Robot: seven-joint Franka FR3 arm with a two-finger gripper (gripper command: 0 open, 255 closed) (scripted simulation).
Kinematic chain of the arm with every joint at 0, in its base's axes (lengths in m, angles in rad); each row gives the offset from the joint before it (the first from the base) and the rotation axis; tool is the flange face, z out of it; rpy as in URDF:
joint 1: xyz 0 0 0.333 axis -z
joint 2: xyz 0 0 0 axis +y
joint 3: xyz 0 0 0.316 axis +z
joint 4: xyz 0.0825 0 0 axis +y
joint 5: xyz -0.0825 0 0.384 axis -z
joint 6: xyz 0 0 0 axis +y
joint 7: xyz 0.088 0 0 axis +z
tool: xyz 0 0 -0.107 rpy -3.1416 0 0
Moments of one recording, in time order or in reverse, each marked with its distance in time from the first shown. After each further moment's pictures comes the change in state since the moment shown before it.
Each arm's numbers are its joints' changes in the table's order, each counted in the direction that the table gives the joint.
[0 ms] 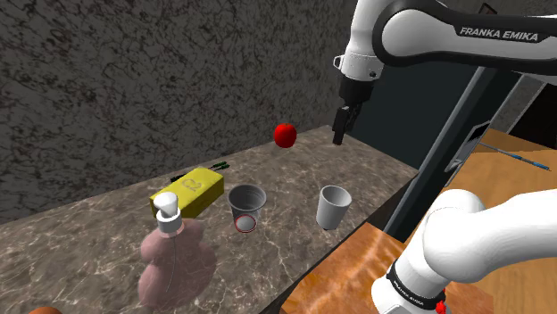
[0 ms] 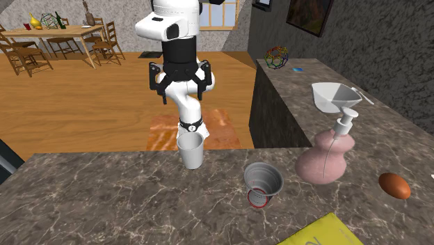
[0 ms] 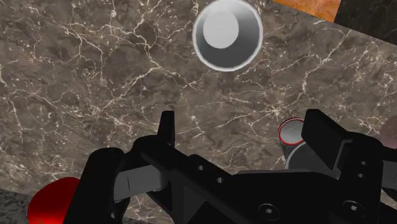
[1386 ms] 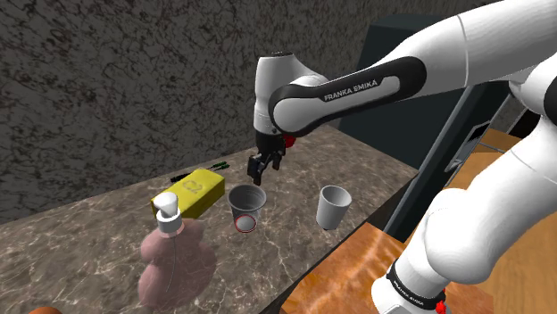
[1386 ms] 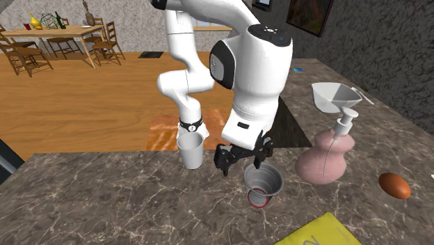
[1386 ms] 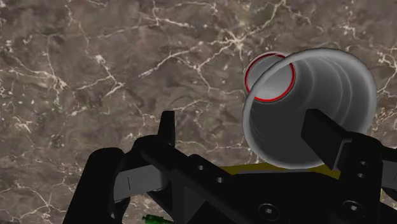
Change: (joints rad) arm -0.061 0.535 0.199 -0.050 -0.063 -0.488 -0.284
